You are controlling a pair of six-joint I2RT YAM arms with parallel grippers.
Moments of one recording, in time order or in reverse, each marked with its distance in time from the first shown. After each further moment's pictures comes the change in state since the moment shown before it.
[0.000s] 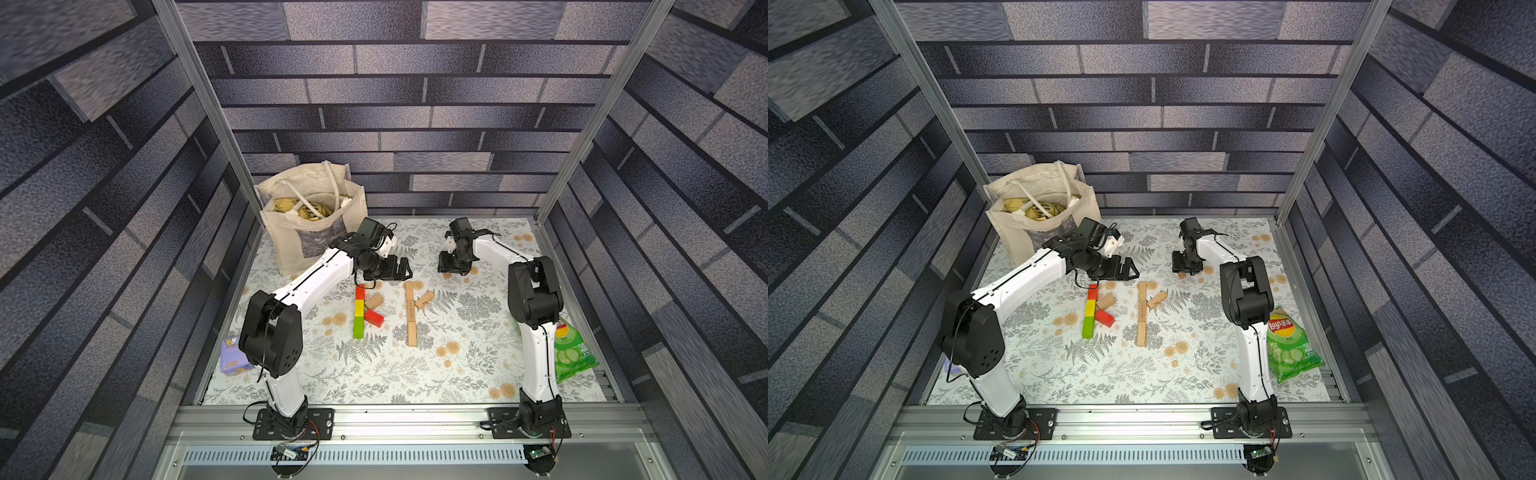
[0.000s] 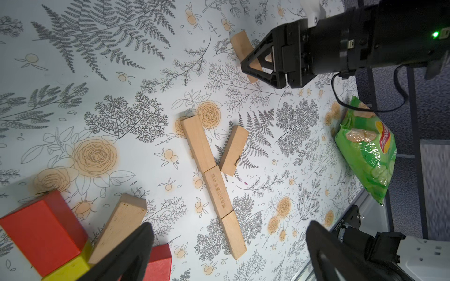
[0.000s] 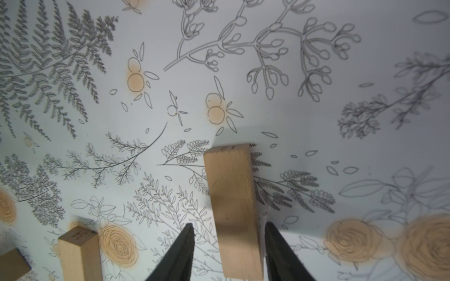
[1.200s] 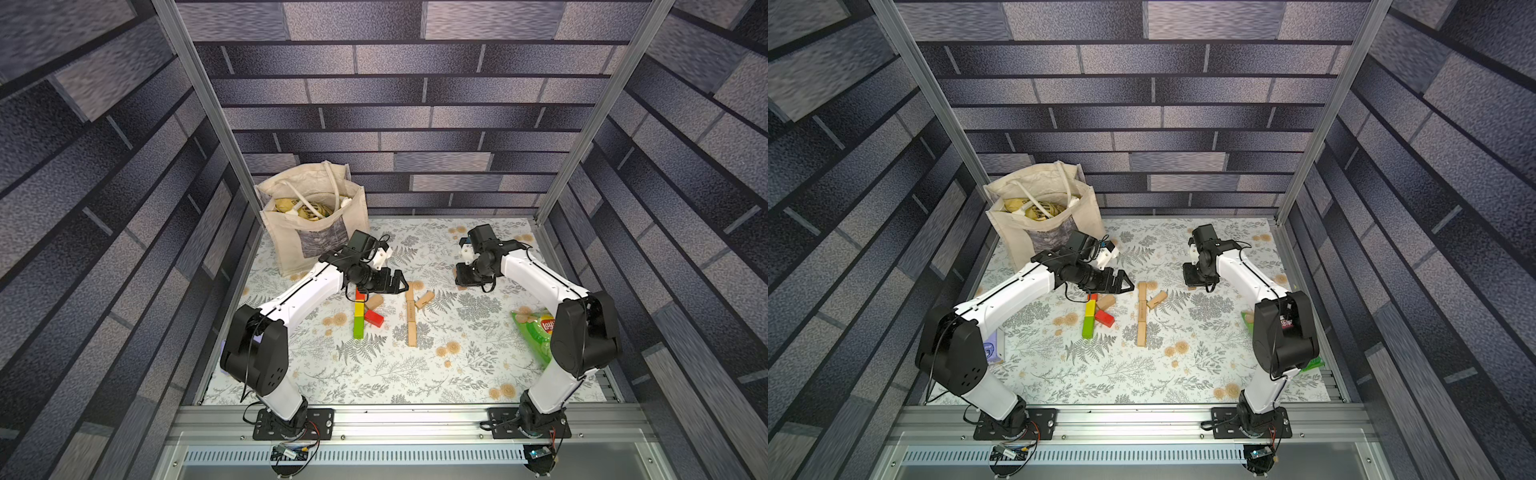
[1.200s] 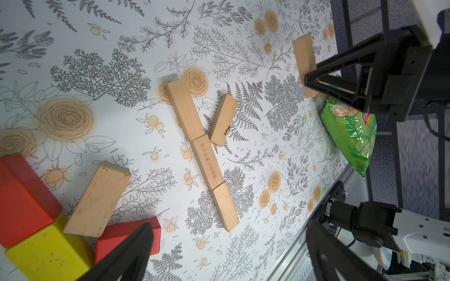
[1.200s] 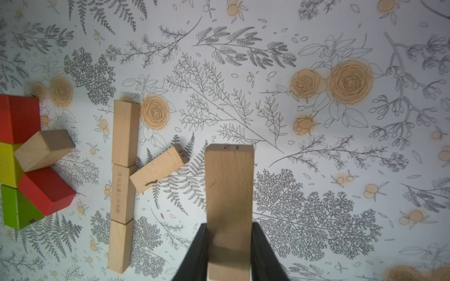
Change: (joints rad) left arm 0.006 -0.142 -0.200 0.055 0.114 0.016; right arm 0.058 -0.520 -0.426 -0.081 0.027 -0.055
